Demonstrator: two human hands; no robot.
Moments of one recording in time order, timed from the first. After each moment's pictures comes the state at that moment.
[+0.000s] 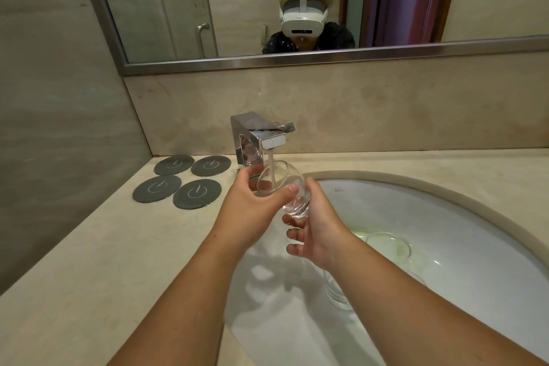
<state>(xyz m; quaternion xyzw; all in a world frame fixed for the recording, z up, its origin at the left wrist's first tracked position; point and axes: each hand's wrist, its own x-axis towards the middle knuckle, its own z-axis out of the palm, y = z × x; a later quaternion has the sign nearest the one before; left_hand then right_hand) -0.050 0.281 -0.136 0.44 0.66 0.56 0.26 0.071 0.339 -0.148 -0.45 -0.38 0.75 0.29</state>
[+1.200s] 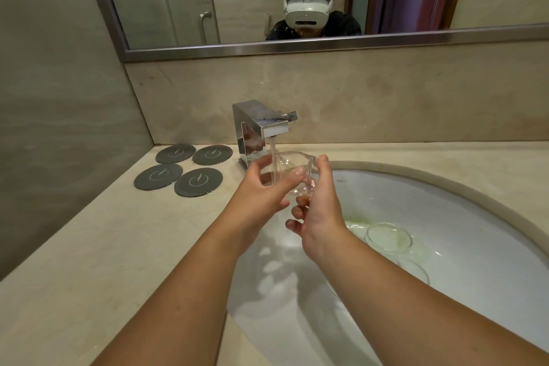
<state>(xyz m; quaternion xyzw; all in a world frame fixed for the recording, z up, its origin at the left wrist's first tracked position) -0.033 0.280 -0.129 0.40 0.58 0.58 0.40 0.061 0.329 -0.146 -0.44 -0.30 0.72 0.44</state>
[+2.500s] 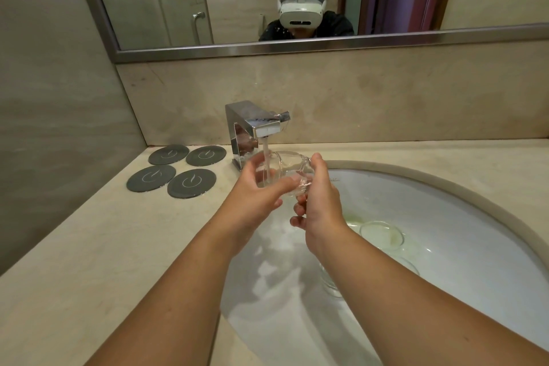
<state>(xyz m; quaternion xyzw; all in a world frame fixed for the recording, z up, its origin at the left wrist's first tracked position) -0.036 0.283 -0.135 0.43 0.57 0.58 0.39 0.070 0.339 -0.143 -0.46 -0.37 0.68 0.45</state>
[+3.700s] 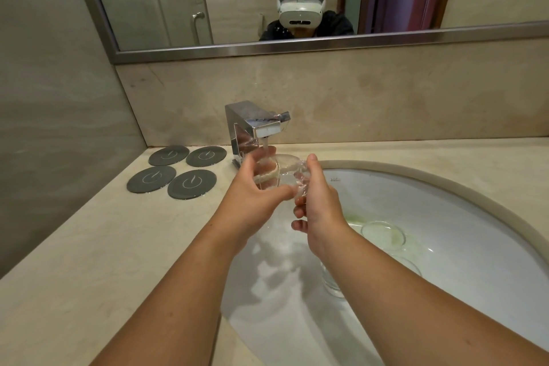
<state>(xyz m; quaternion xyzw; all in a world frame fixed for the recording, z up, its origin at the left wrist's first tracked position) -0.040 0.279 -0.133 0.47 0.62 0.55 0.31 0.070 0.341 -0.147 -0.46 -0.39 0.67 0.43</state>
